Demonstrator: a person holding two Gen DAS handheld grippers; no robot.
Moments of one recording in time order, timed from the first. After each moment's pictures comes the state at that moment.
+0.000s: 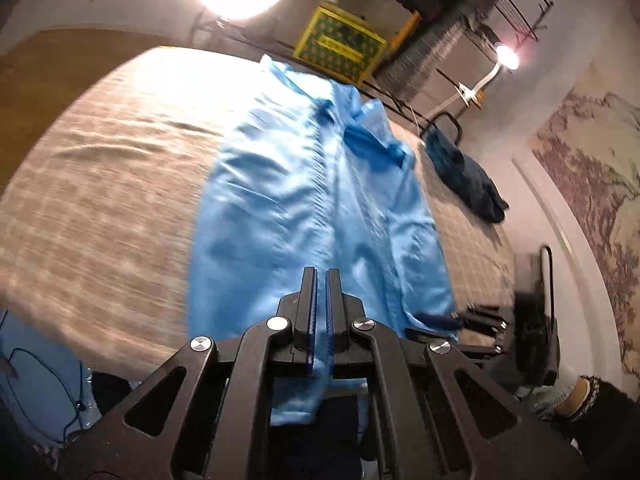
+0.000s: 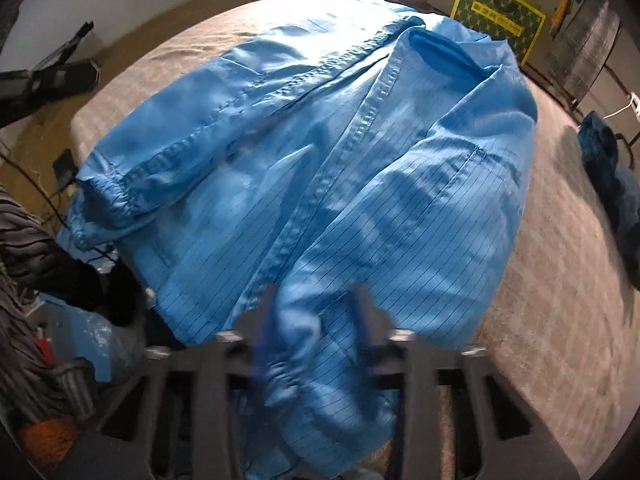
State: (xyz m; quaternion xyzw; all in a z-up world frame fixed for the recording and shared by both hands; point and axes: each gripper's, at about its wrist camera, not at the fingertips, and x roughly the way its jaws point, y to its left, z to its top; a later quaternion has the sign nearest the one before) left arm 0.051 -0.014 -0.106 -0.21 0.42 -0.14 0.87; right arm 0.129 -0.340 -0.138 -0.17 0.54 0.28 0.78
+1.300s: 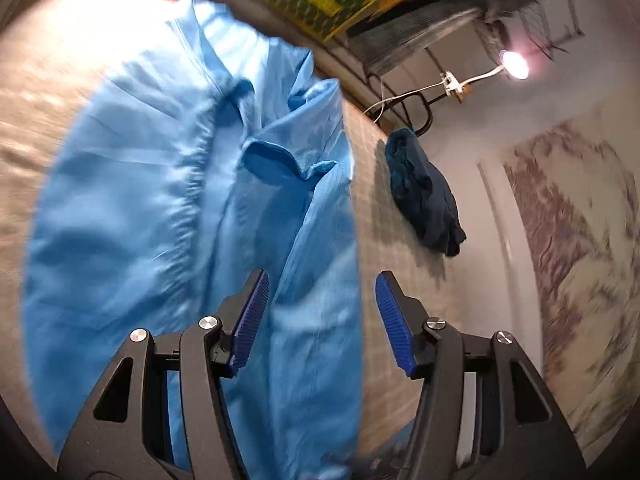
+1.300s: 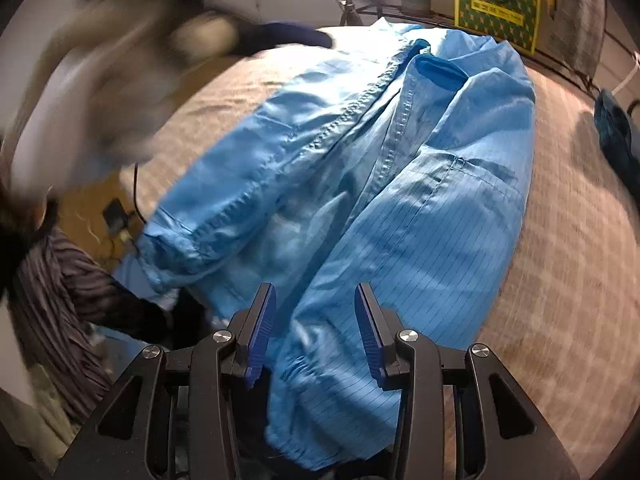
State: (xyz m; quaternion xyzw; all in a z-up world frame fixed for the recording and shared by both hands) left arm 0.273 -0.115 -0.123 -0.31 0.52 -0.23 0.76; right arm 0.132 -0.345 -0.105 -0.08 0.53 0.32 0.78
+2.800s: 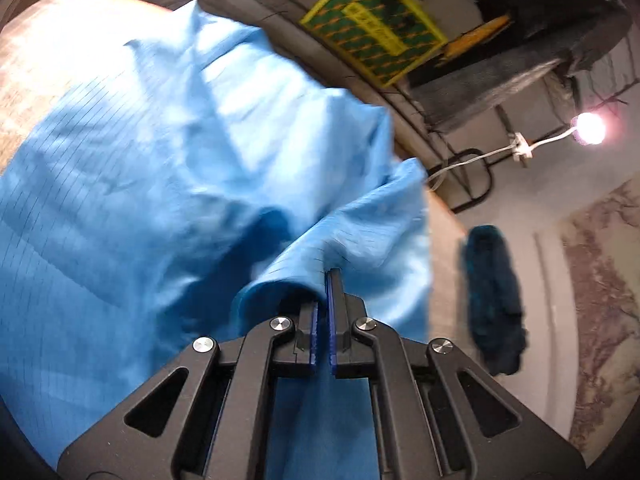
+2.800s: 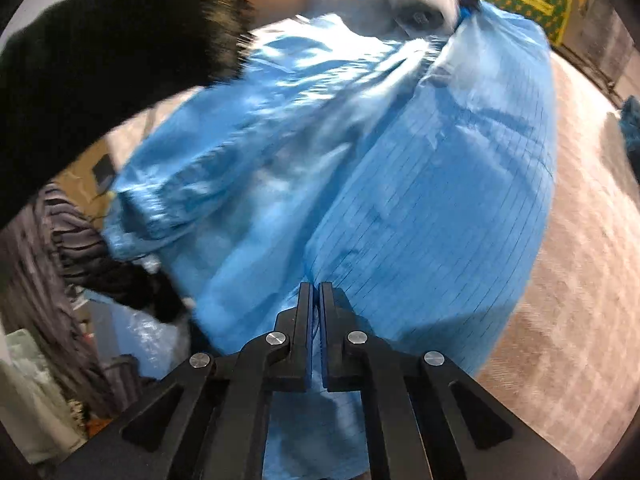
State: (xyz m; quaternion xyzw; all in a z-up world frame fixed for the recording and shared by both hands) left arm 0.440 -0.145 -0.194 -0.32 0.48 -0.12 0.81; right arm 0.127 -0.323 -0.143 -0.12 0.57 0.34 0.74
